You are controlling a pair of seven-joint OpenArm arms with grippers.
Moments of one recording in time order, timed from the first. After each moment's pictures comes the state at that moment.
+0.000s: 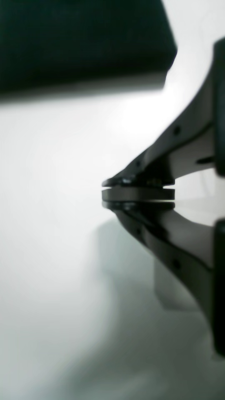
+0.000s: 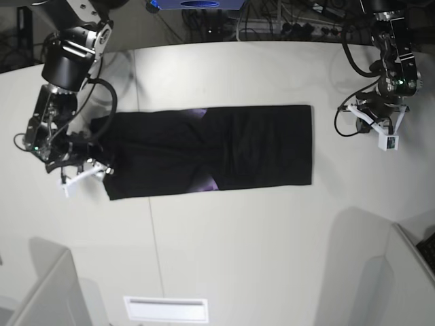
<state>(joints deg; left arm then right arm) 17.3 -21.5 -21.7 93.5 -27.6 -15.2 45.2 13.7 9.2 25.1 68.7 30.9 12.2 -71.1</state>
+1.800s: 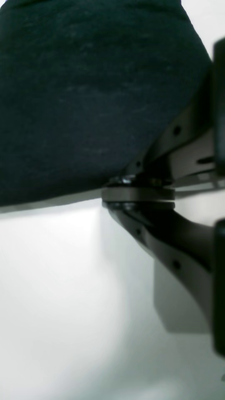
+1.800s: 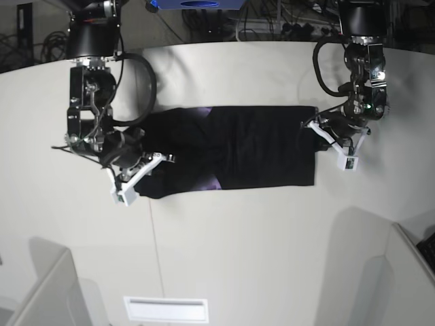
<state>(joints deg) 7.1 -17.3 -9.7 86.1 -27.2 -15.6 44.3 4.5 5.9 -0.5 96.3 30.8 -1.1 -68.7</state>
